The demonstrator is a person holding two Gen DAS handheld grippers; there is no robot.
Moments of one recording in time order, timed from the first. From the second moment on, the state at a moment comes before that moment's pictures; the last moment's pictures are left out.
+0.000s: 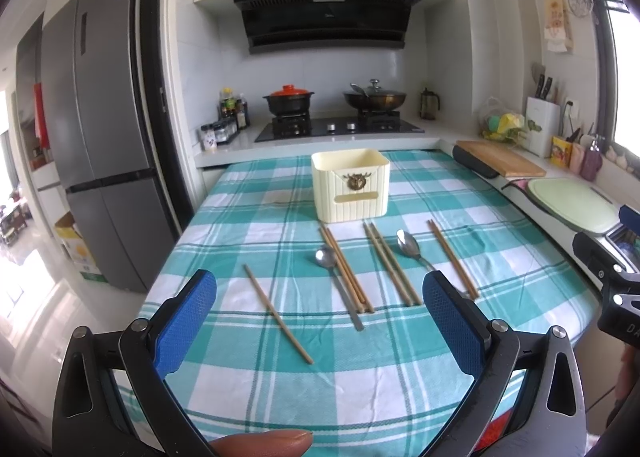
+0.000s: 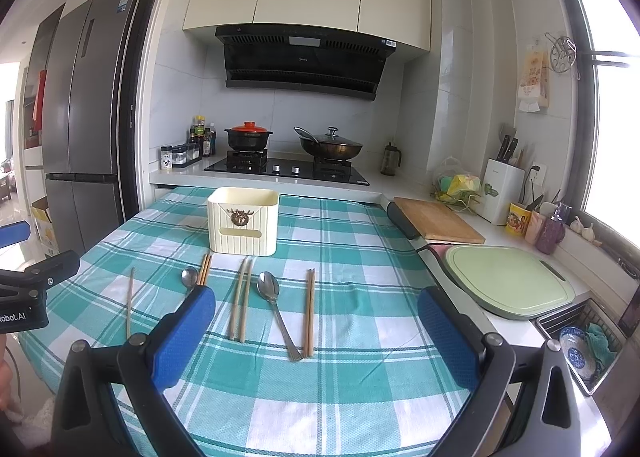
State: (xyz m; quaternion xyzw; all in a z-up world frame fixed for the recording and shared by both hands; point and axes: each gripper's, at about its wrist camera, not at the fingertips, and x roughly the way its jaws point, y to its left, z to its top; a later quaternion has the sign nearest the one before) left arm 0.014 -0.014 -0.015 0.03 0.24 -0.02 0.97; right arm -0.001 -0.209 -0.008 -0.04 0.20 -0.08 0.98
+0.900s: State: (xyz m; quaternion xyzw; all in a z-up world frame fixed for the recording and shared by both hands) left arm 0.066 0.036 -0.047 -0.02 0.33 0.01 0.94; right arm 0.022 -0.222 -0.025 -0.03 0.23 -0.08 0.97
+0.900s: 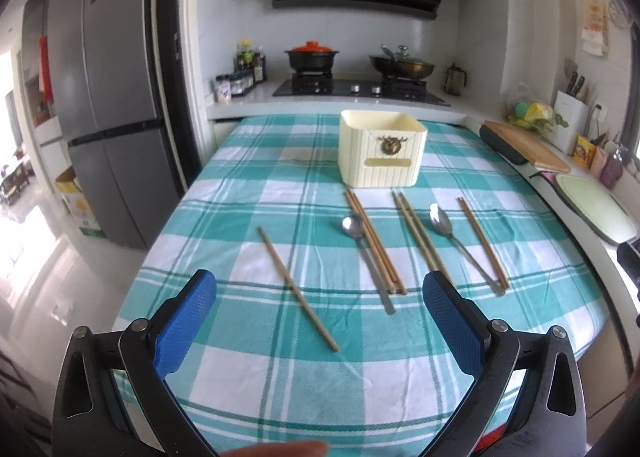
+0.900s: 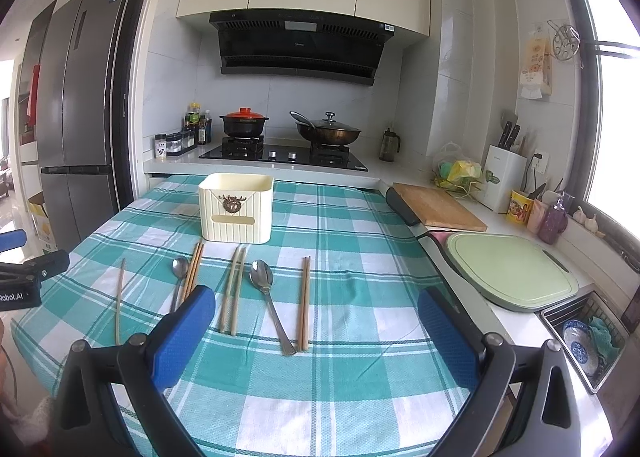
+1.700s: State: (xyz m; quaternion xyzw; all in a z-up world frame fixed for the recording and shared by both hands) left arm 0.184 0.051 -0.182 0.02 0.49 0.06 0.87; right arm 0.182 -0.293 -0.158 -0.01 0.44 -0.01 0.90
